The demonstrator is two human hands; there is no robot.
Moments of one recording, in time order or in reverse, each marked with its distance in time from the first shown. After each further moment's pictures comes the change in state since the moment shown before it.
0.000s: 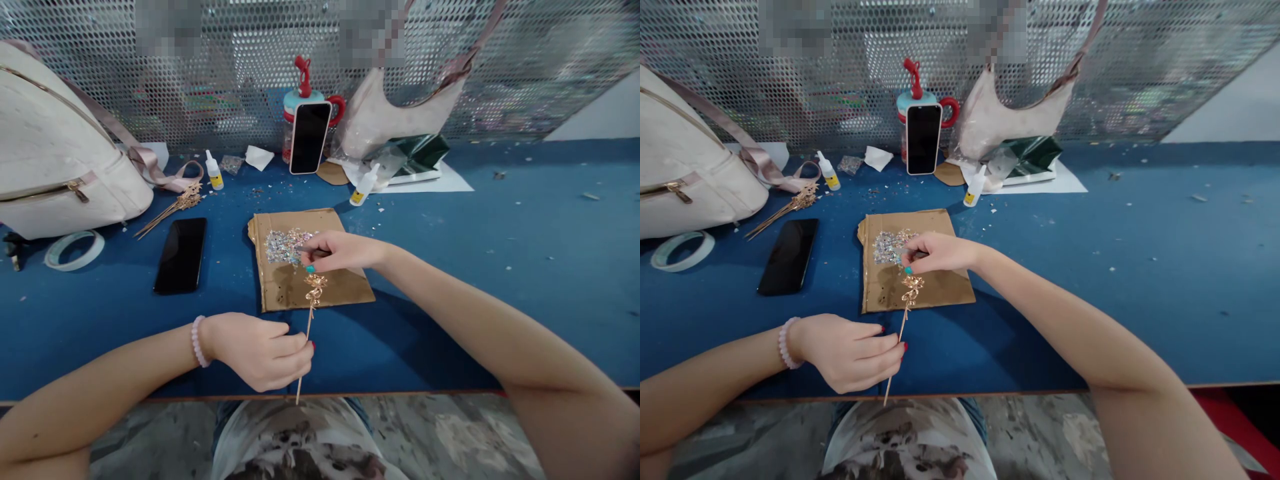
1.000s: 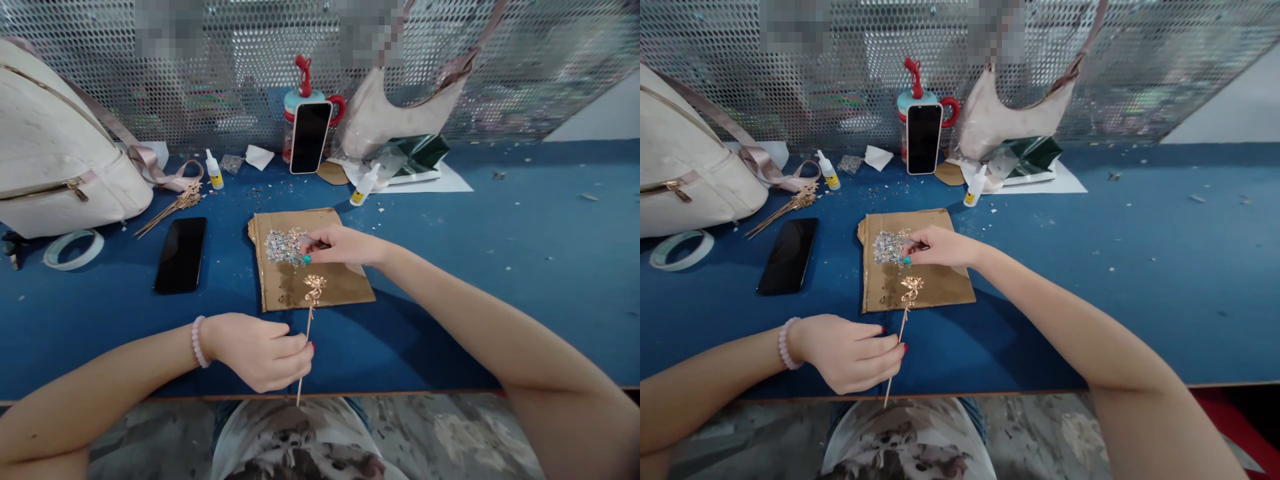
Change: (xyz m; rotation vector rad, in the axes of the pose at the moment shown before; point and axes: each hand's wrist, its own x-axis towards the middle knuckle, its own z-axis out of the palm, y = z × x) left_hand -0.001 0.002 0.002 -0.005 -0.007 0.004; right_hand 0.002 0.002 -0.001 -0.097 0.167 0.043
